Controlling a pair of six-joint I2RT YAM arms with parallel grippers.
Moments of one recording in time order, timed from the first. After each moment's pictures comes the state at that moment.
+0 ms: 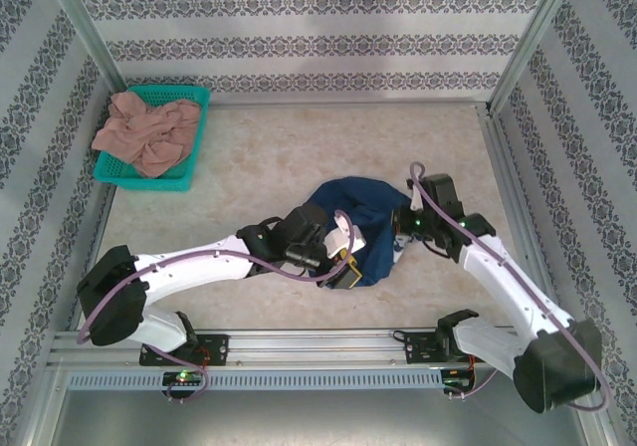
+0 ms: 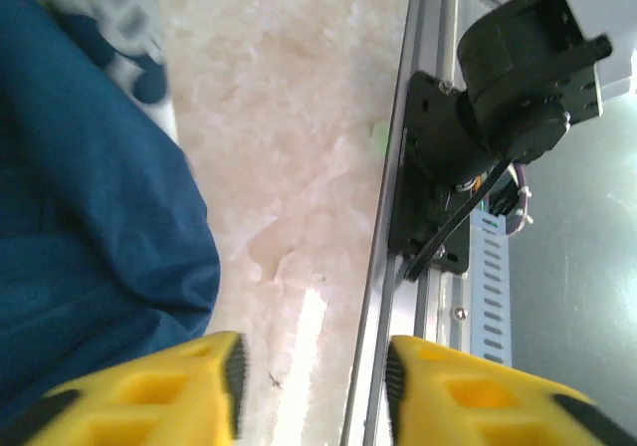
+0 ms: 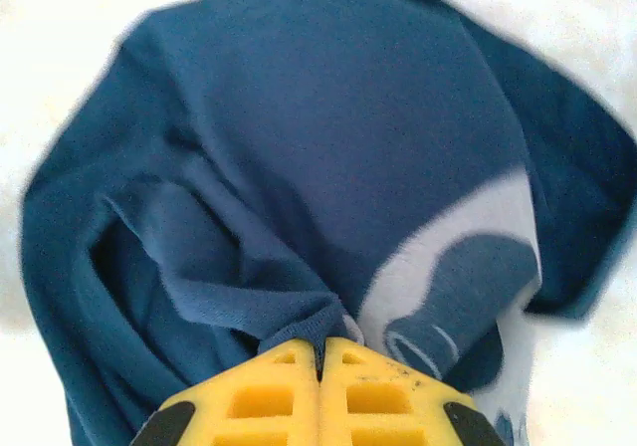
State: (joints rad) left arm -0.96 1.44 0.95 -0.19 0.48 -0.10; right arm 0.30 1.01 0.73 -0.62 -0.14 0.42
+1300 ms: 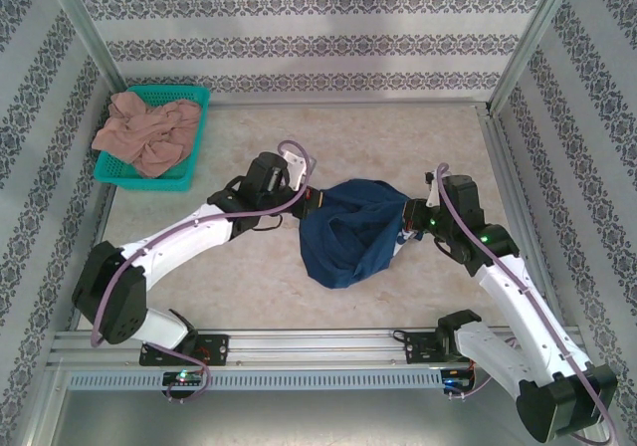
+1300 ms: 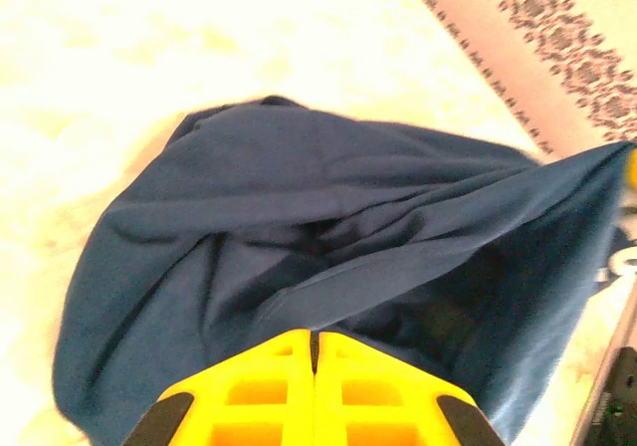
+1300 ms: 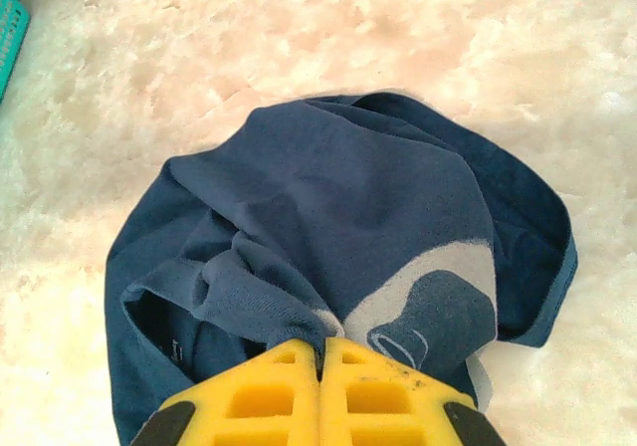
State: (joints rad) left arm -0.62 1.45 1.03 -0.17 0.29 -0.35; right arm 0.26 0.88 0.81 -0.66 -0.12 0.43
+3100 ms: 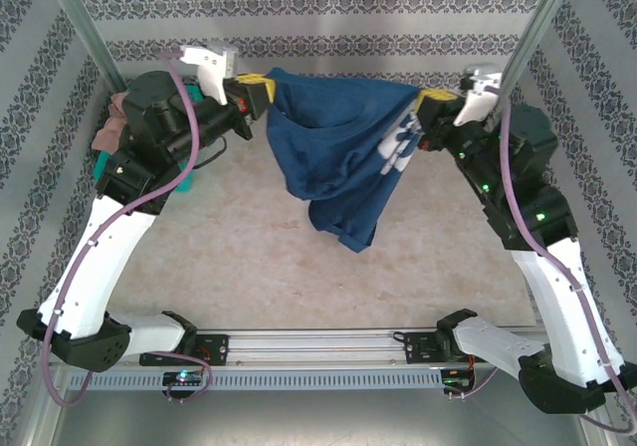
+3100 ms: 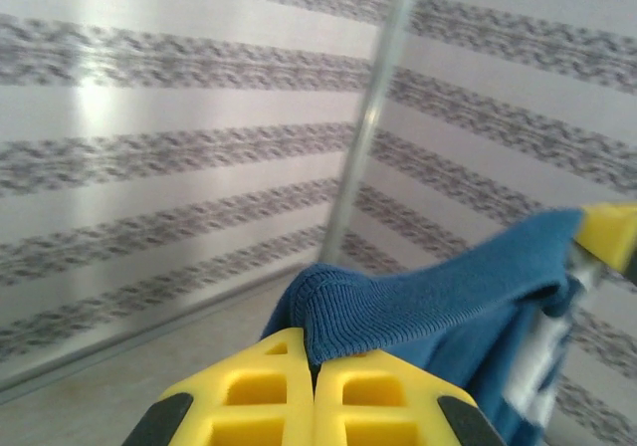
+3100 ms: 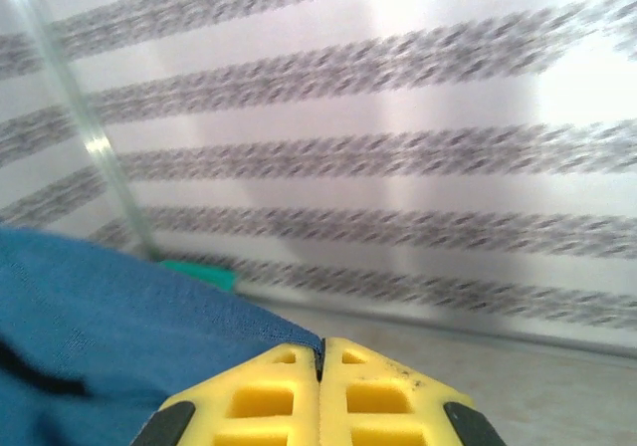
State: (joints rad) left arm -0.49 1.30 1.75 -0.47 0.28 -0.21; right arm 0.35 1.04 1.56 -0.54 -0.02 0.21
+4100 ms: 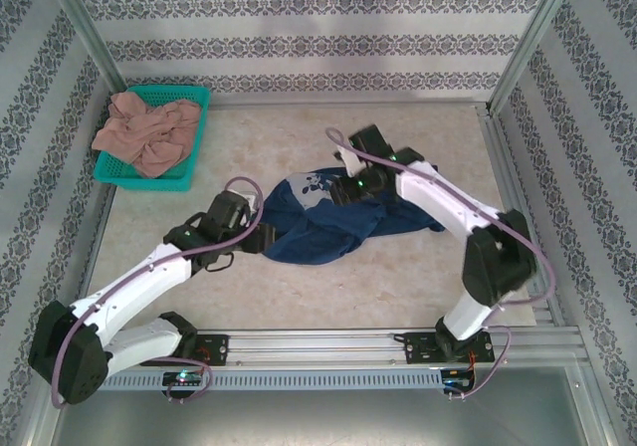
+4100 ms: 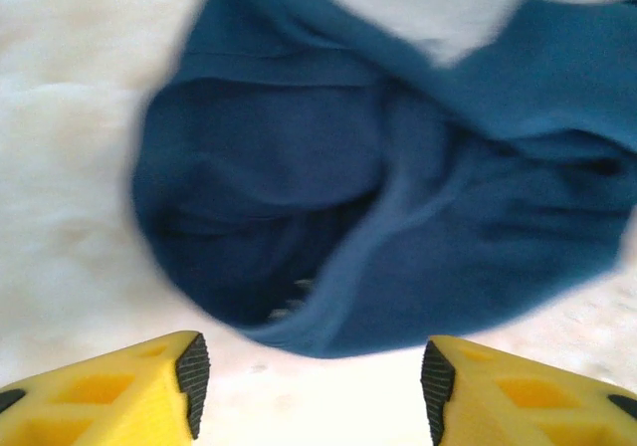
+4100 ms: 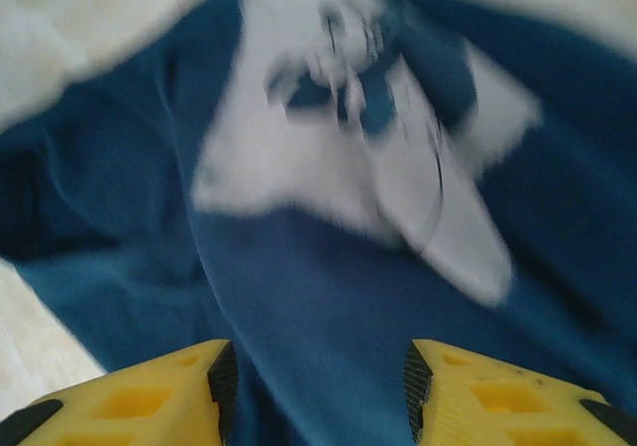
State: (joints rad) left arm -0.55 1.08 0.70 -0.48 0.03 -0.41; right arm 0.51 1.62 1.28 -0.73 -0.21 0.16
